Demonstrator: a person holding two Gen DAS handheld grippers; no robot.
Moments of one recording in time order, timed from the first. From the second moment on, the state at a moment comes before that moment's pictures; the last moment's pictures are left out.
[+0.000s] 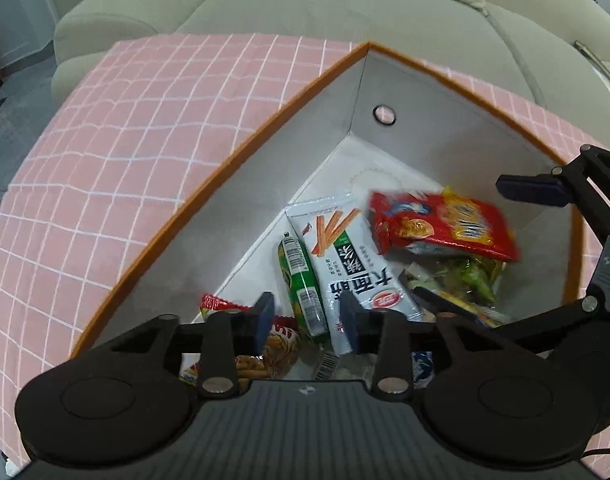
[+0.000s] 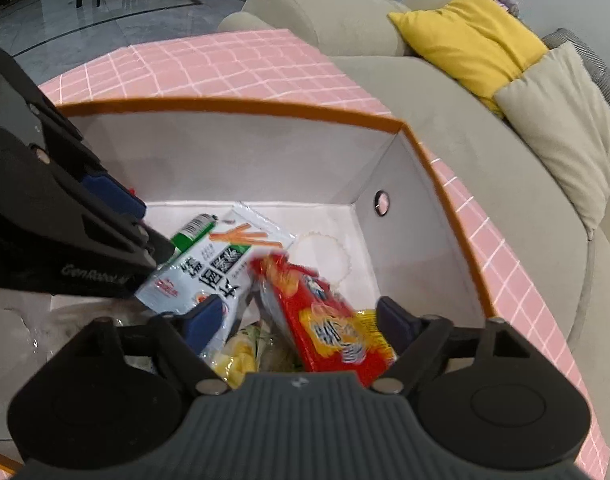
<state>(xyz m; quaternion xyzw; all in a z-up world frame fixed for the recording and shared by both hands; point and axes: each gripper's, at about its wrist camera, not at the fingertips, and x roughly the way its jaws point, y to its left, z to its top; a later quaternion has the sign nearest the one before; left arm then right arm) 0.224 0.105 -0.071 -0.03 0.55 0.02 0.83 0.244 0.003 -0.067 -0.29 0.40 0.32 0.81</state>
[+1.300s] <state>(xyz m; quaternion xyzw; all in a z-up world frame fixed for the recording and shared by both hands) 0.088 -0.012 -0.009 -0.02 0.39 -0.05 0.92 0.073 -0.190 -0.025 -0.05 0.32 0.11 0.94</state>
